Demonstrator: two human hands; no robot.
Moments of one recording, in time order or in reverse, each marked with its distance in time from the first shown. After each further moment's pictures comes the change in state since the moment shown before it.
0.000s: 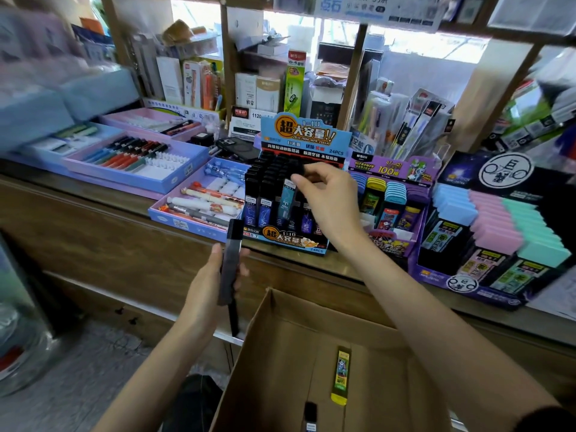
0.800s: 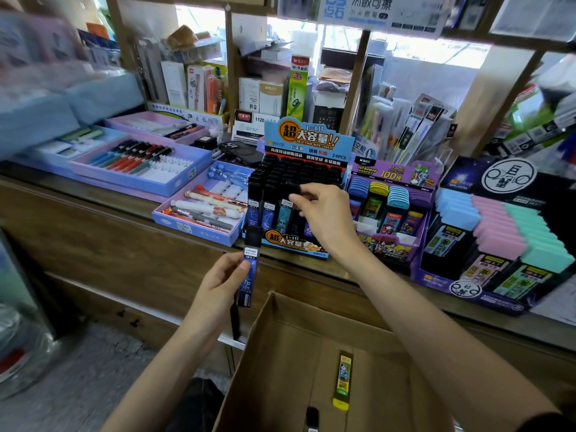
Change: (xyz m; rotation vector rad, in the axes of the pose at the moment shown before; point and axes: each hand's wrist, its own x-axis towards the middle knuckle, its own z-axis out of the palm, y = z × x) left_hand -0.002 -0.006 -0.004 0.027 -0.133 0.097; right_hand -0.003 0.013 0.012 -0.113 -0.109 0.021
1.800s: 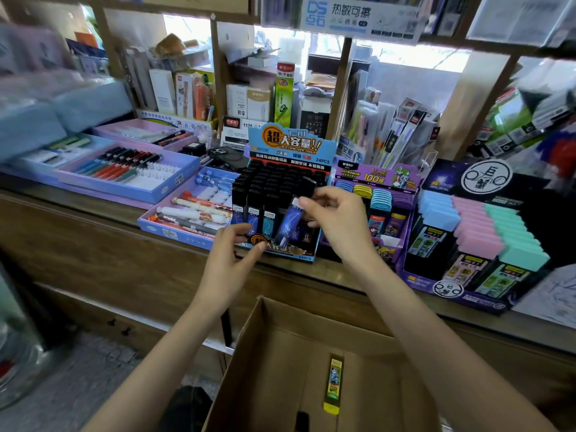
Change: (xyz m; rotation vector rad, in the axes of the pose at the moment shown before) left_hand 0.045 0.012 0.031 0.607 0.149 0.317; right_hand -0.020 0.002 -0.044 0.225 0.010 0.107
